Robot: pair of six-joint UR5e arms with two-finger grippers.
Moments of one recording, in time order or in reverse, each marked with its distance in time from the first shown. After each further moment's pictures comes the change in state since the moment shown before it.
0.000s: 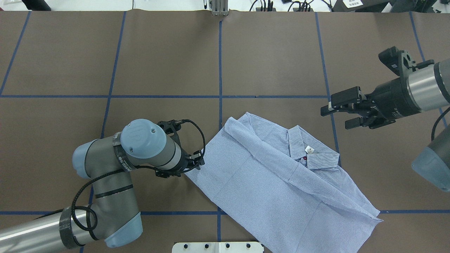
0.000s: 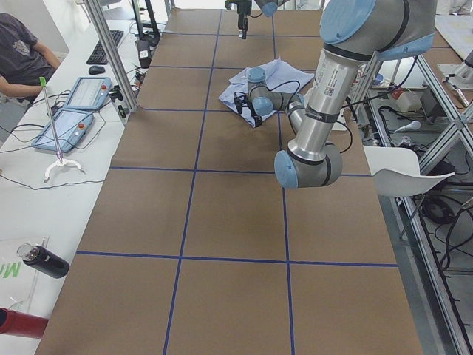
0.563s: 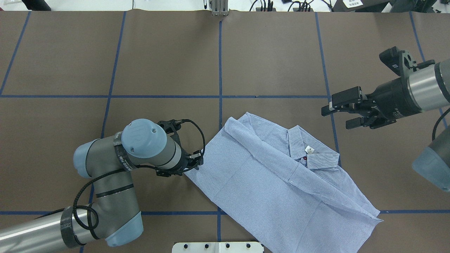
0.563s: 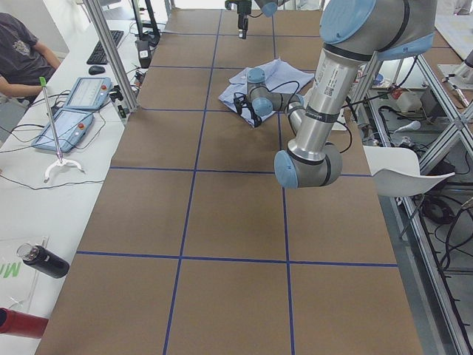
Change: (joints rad) left arm -0.001 -0.002 0.008 -0.002 0.005 0.000; right arm 0.002 -0.004 -0.001 0.000 0.000 -0.001
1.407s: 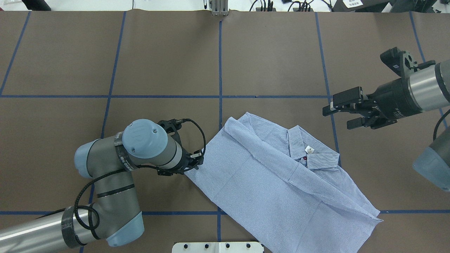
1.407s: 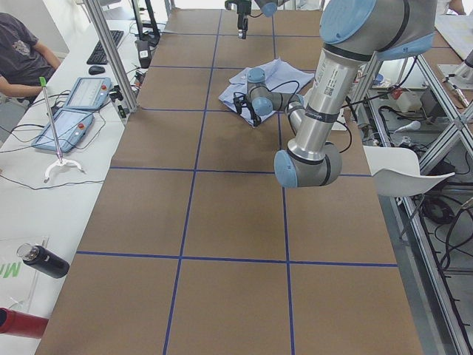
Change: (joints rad) left arm 0.001 -0.005 0.004 -0.001 0.009 -0.001; right arm 0.002 -0.004 -0.005 0.000 0.000 0.000
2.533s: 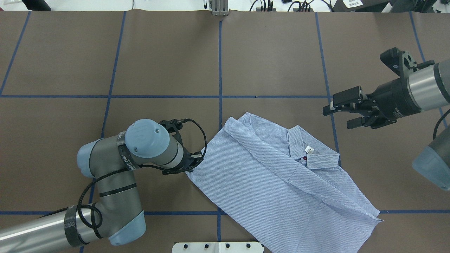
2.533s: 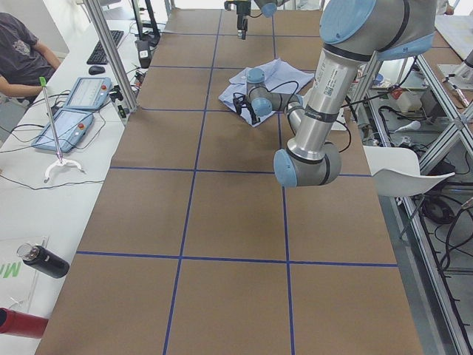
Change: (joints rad) left arm 0.000 -0.008 0.015 -0.005 -0.001 -0.002; right arm 0.001 0.001 -0.008 -0.001 0.000 0.000
